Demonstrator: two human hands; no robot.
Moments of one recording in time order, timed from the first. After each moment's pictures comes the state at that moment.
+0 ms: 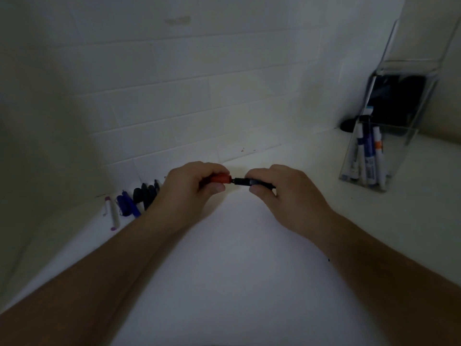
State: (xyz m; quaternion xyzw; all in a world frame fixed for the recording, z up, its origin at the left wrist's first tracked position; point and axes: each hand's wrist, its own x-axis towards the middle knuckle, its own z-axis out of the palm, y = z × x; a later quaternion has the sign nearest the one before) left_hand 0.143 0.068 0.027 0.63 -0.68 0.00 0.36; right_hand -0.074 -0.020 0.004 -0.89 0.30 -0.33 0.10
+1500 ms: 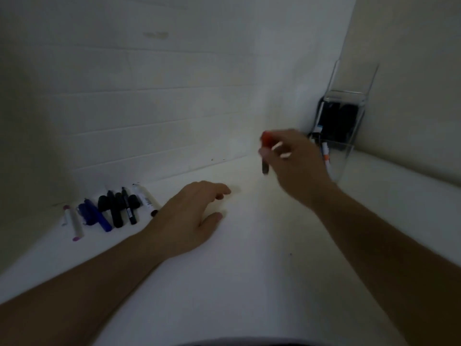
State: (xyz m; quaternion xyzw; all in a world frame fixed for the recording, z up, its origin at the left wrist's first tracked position) left_hand 0.115 0.072 -0.002 0.50 -0.80 0.03 0.33; right_hand -0.116 -0.017 0.076 -0.78 0.38 -0.48 0.12
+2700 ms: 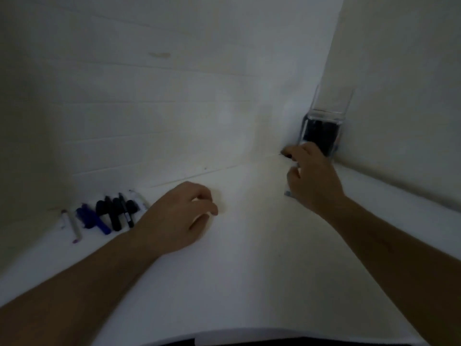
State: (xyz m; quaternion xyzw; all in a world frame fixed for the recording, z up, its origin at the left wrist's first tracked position) left_hand 0.133 0.078 0.010 0.43 -0.84 0.14 0.31; right_hand -0.165 -0.030 0.070 -0.80 0.47 -0.37 -0.08
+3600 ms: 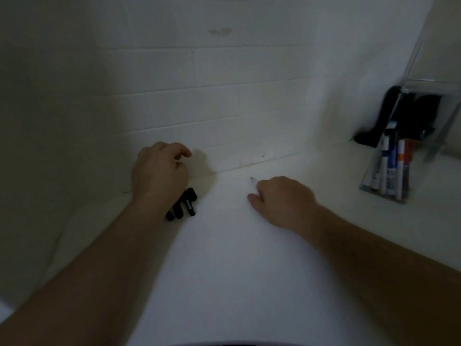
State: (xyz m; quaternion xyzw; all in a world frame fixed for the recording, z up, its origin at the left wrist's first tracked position) left_hand 0.230 0.081 0.040 0.76 -0.51 0.14 0.38; right_hand -0.007 -0.012 0.009 -0.89 0.43 -0.13 -0.03
